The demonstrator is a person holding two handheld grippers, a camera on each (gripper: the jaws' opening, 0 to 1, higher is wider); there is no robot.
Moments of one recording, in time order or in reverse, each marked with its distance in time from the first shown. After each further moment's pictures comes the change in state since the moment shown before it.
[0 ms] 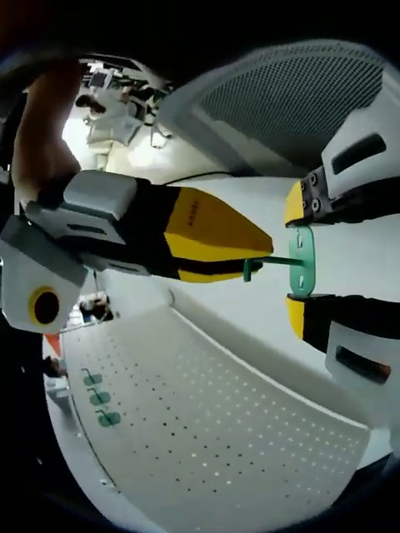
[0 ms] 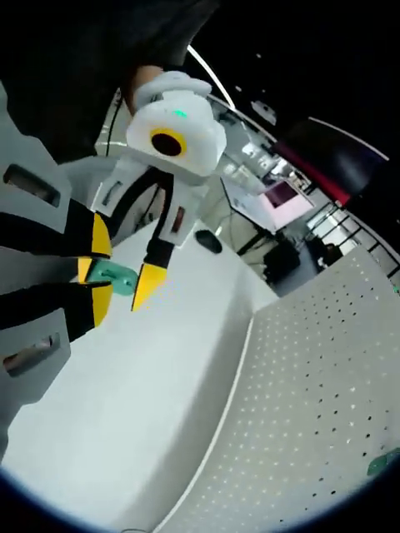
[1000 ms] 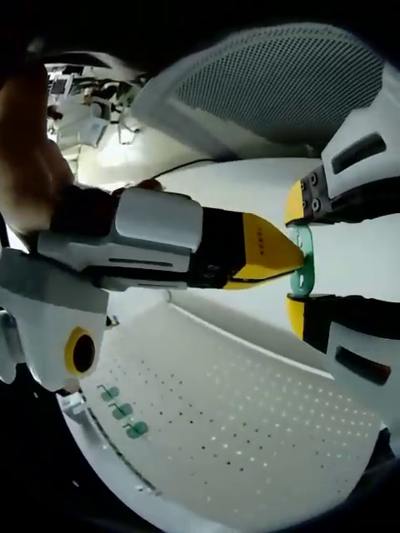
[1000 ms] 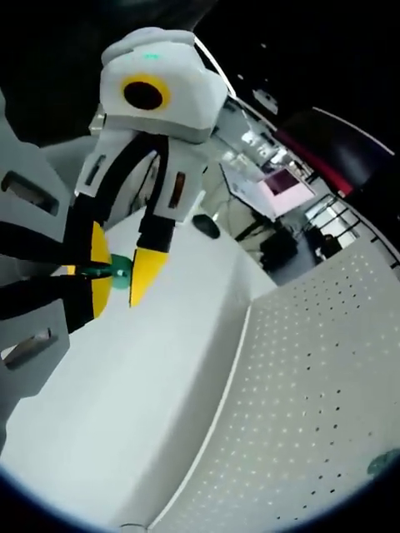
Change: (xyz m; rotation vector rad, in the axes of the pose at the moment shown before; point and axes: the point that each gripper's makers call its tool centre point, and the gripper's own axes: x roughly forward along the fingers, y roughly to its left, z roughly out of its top) left arm -0.003 0.014 0.008 0.149 0.059 0.094; right arm 0.011 -0.010 0.009 -0.026 -0.053 -0.068
